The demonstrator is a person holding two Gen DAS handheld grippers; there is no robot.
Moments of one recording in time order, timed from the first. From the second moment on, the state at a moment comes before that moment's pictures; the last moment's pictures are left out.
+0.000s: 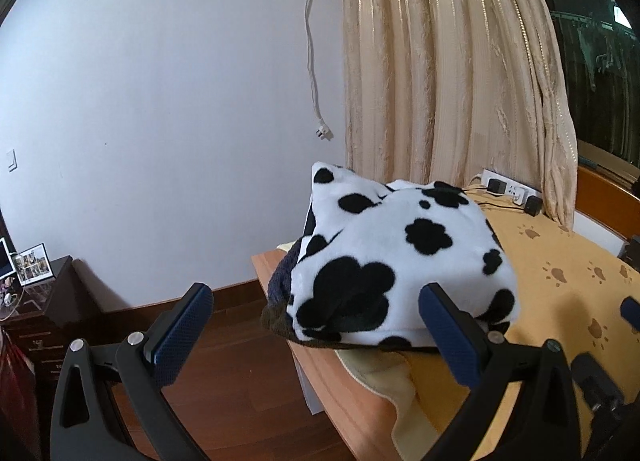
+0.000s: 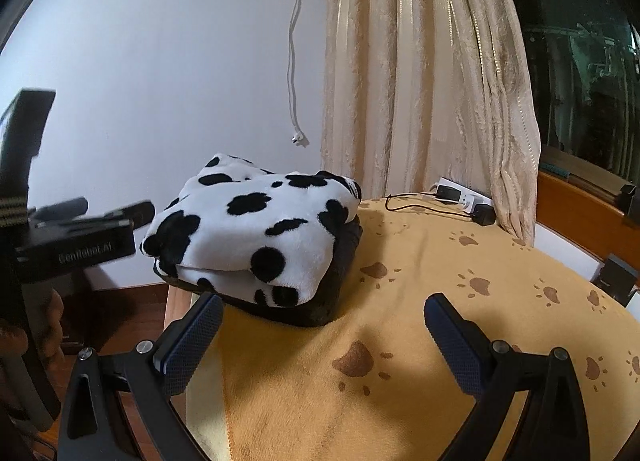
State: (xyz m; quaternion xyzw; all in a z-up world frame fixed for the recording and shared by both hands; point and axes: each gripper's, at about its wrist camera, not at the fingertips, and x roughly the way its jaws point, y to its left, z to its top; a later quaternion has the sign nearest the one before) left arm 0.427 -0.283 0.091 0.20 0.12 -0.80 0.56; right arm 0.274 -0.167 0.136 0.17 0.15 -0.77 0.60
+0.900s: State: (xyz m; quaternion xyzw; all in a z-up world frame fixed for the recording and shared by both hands) left arm 0.436 -0.266 0.086 0.18 0.09 -0.80 0.57; right arm 0.291 -0.215 0.142 0.16 0.16 -0.78 0.59
